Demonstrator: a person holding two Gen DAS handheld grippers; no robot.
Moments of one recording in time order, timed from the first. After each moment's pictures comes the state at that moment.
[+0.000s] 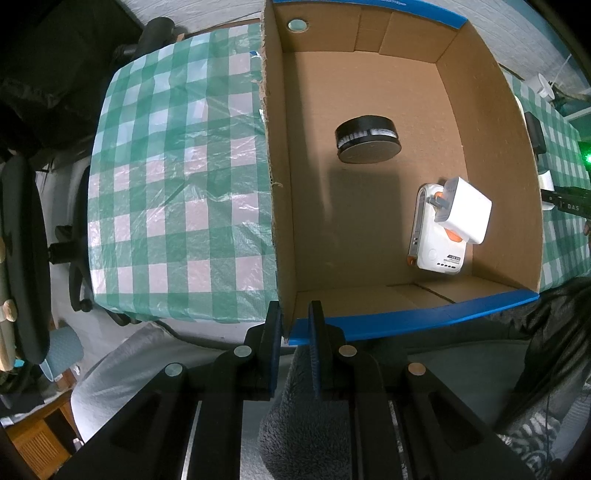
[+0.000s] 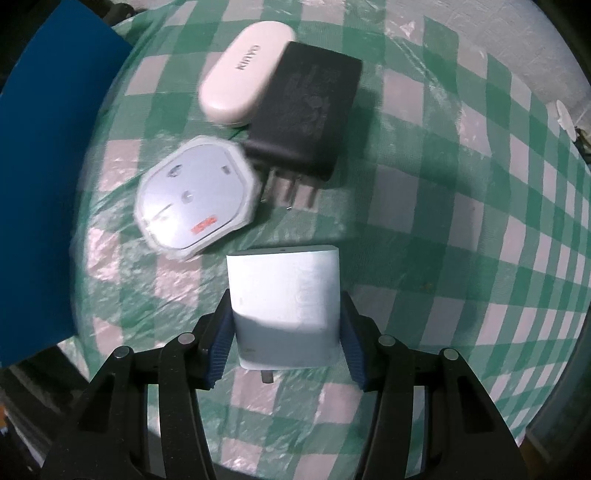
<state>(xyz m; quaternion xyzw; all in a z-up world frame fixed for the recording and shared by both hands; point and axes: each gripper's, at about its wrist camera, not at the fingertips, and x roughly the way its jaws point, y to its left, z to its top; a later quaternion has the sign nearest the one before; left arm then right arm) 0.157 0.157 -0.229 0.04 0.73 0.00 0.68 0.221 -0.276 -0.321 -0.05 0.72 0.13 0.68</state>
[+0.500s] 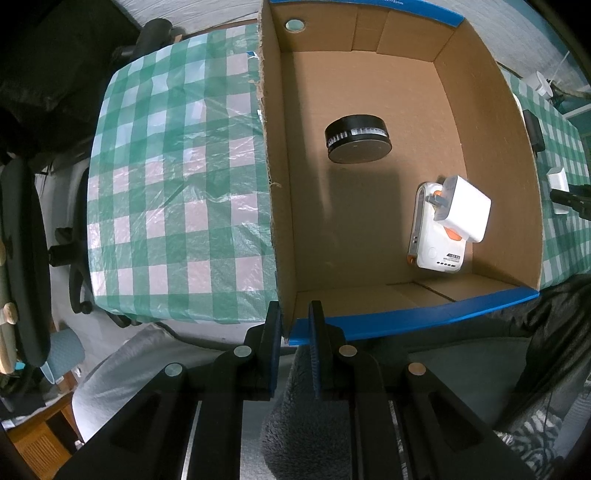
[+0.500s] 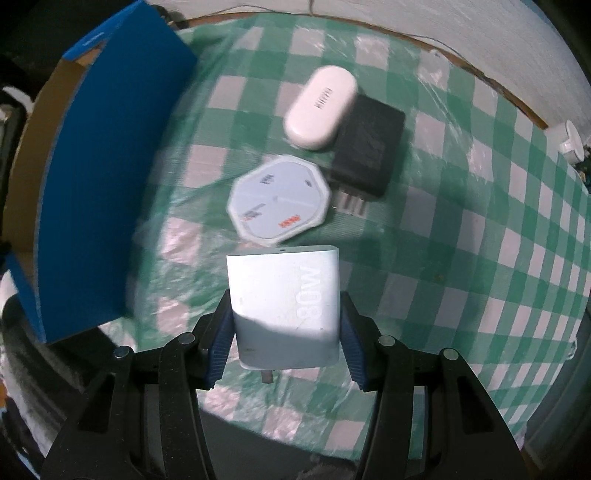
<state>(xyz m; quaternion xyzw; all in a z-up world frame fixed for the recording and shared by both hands) 0.158 0.155 -0.230 0.04 0.73 0.00 0.68 0.204 -0.241 -0.262 -0.05 0.71 0.17 0.68</state>
